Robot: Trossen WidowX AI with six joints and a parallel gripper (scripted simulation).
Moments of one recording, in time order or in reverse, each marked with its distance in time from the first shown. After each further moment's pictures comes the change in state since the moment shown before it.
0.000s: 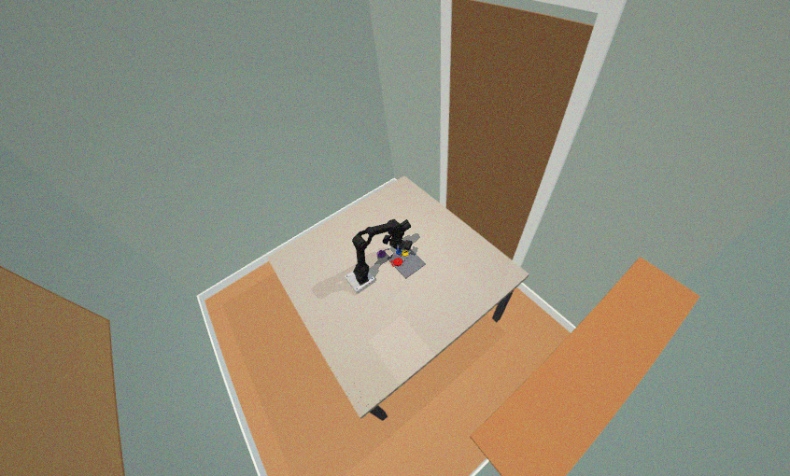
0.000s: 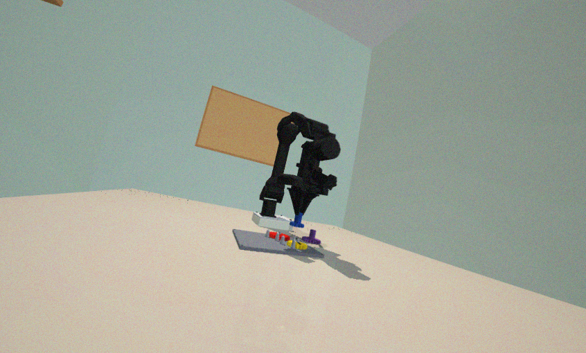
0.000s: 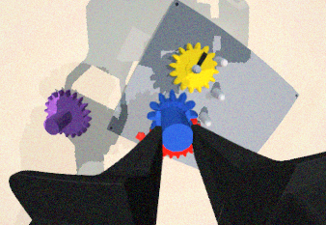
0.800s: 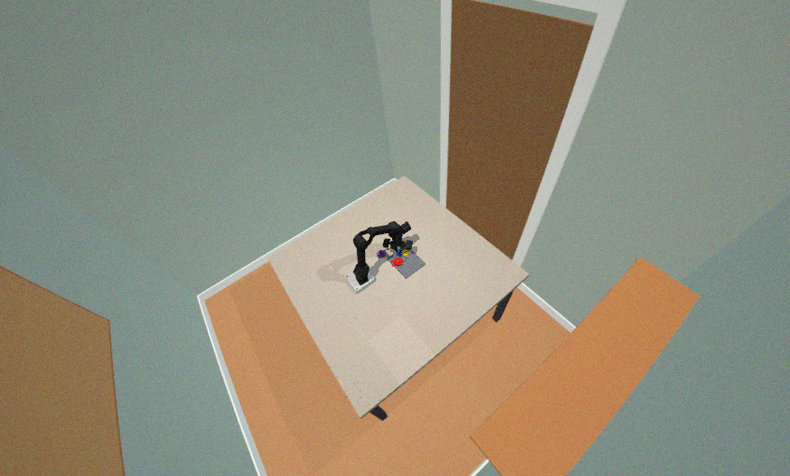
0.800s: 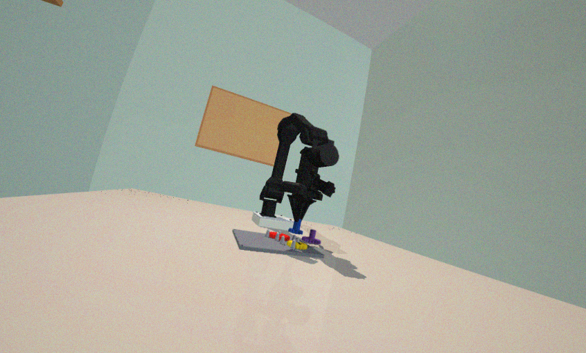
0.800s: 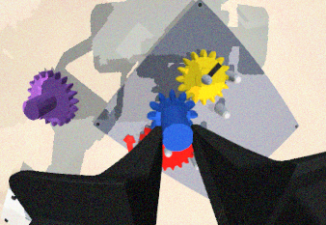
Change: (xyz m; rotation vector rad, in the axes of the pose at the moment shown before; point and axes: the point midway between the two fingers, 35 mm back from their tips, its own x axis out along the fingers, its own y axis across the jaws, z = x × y) arm 0.019 -0.001 0.000 -0.211 -0.005 -0.004
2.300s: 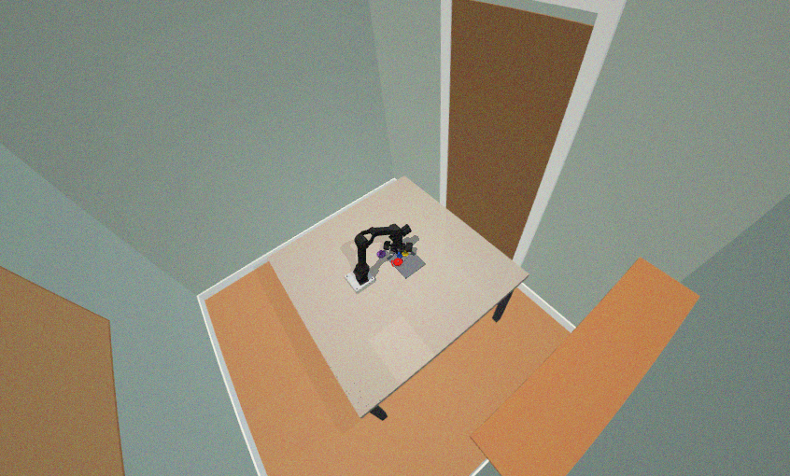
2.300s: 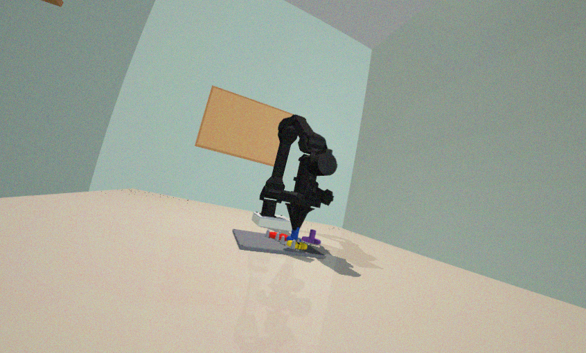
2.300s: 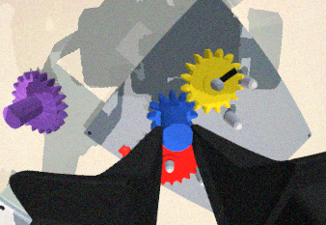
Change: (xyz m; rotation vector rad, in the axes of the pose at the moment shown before) arm 0.024 0.000 -0.001 -0.012 0.005 0.002
